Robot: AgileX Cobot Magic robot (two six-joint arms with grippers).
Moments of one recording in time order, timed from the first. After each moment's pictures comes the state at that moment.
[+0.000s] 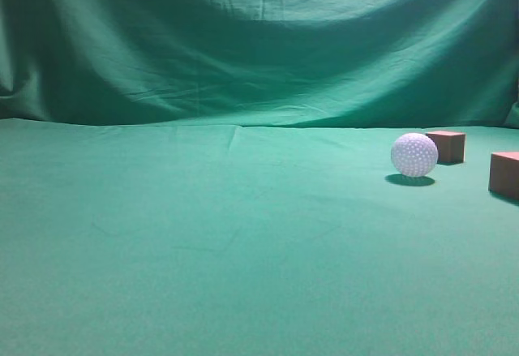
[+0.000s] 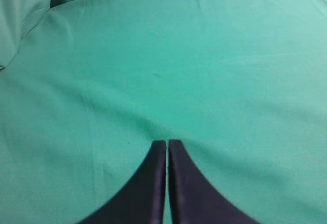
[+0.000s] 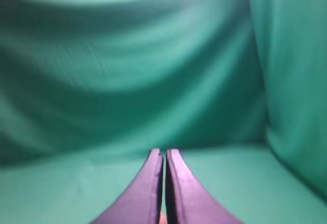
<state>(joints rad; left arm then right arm) -0.04 -0.02 0.01 0.32 0.39 -0.08 0.08 -0.01 0.03 -0.22 -0.11 0.36</state>
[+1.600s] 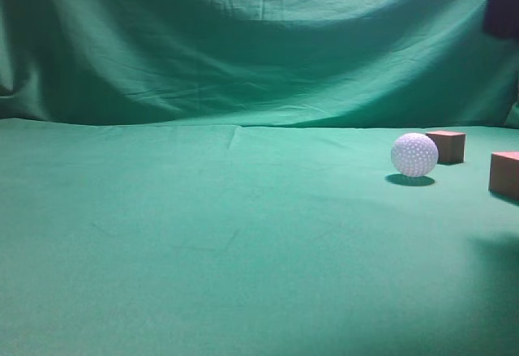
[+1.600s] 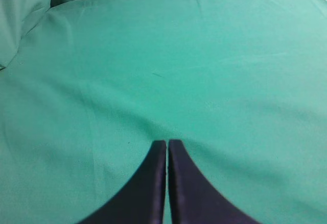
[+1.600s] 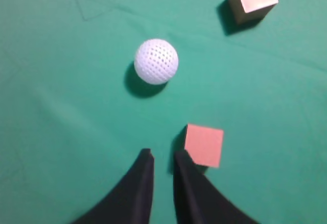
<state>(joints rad) -0.04 -0.02 0.01 0.32 0.39 -0.08 0.38 1.41 -0.96 0.08 0.77 -0.04</state>
